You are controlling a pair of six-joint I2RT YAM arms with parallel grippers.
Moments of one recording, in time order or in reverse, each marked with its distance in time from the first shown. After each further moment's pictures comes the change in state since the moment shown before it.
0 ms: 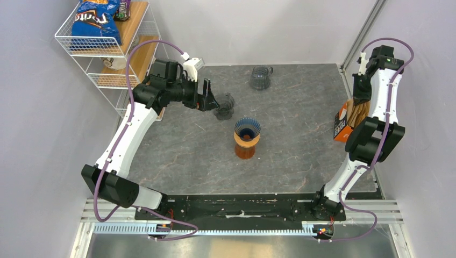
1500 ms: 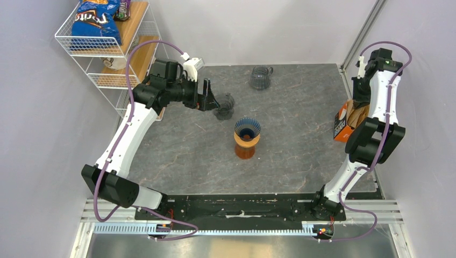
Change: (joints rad) left arm 0.000 0.000 0.000 0.000 0.013 -0.013; right arm 0.000 -0.023 -0.057 0.004 0.034 -0.019
